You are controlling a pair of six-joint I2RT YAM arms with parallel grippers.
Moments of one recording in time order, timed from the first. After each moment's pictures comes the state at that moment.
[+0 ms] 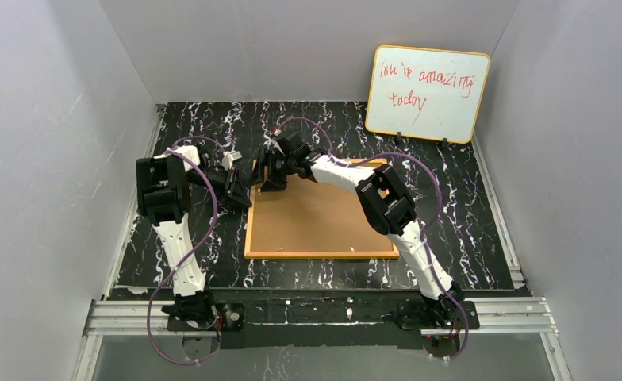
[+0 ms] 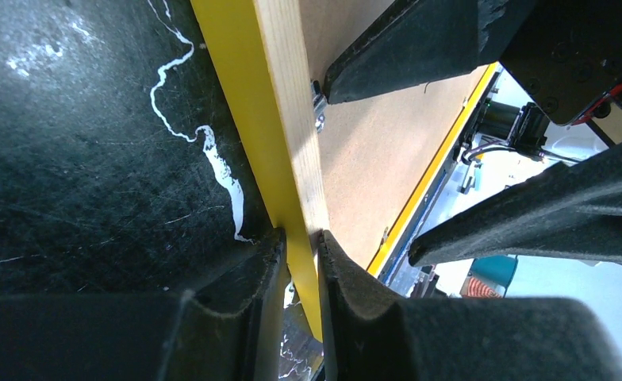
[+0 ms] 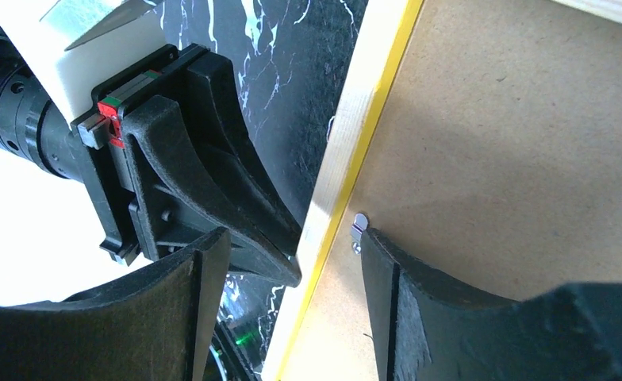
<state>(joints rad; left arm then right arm) 0.11 2.19 1.44 -1.03 0.92 0.40 0.80 2.45 1.96 -0.18 -0.49 0.87</state>
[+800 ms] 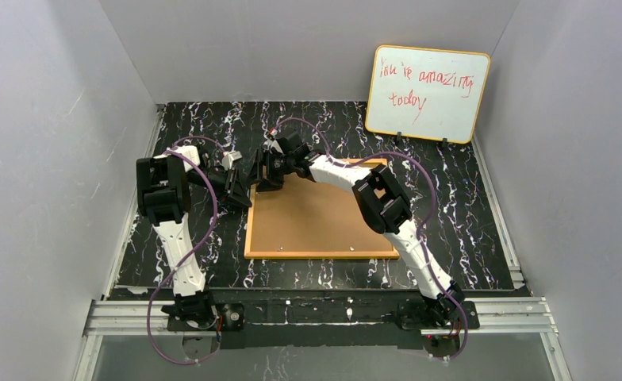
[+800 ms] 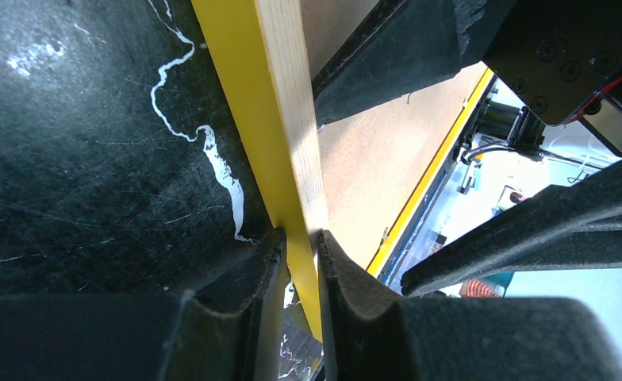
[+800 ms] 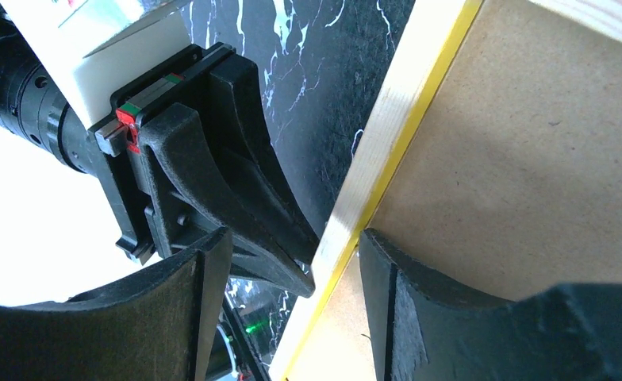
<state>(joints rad) 0.11 2.19 1.44 -1.03 0.92 0.40 0.79 2.51 2.02 -0.13 -0.60 0.89</state>
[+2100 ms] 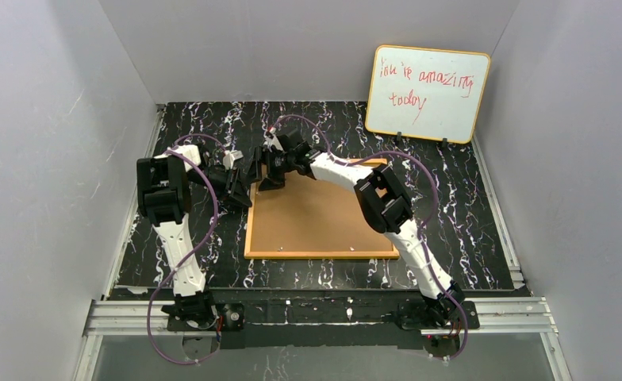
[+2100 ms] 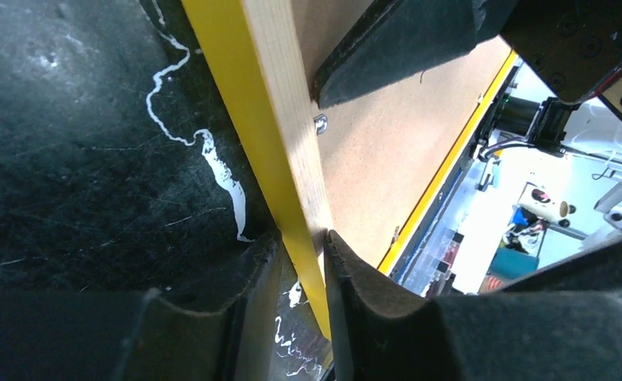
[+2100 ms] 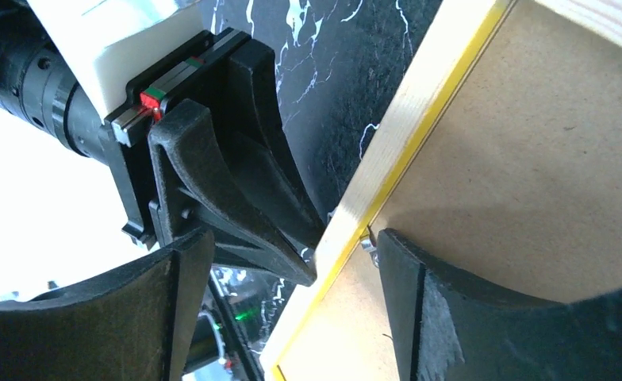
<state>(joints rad) 0.11 2.18 1.44 -1.03 0.90 0.41 0.78 2.51 2.03 -0.16 -0.63 0.84</state>
